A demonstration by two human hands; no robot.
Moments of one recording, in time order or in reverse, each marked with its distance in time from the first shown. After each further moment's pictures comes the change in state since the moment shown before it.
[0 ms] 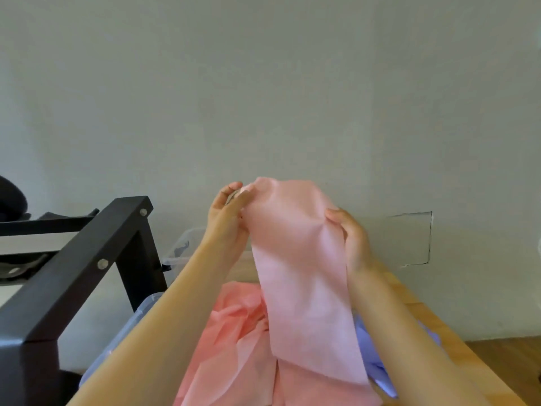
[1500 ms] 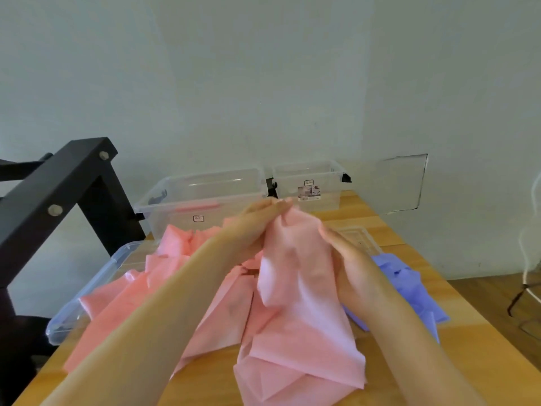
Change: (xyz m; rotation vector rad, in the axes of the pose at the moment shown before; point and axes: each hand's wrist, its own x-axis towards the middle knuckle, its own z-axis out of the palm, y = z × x) left_hand -0.034 -0.115 -0.016 0.500 -0.302 -0.476; right_hand -0.071 0.057 -0.076 0.094 -0.042 0.256
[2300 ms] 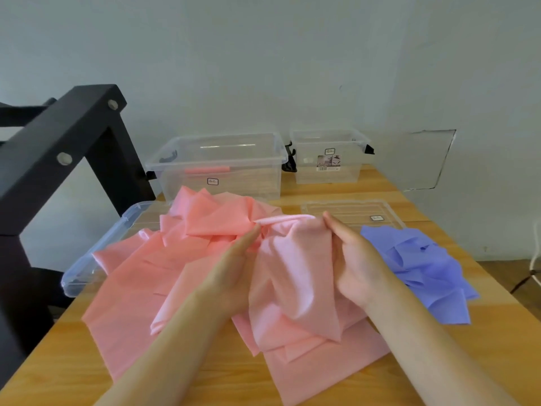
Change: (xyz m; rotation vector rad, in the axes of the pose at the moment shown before) left_hand -0.078 -0.093 -0.048 -0.707 -0.144 -0.307; right_hand 0.011 0.051 0.002 -0.062 0.108 0.264
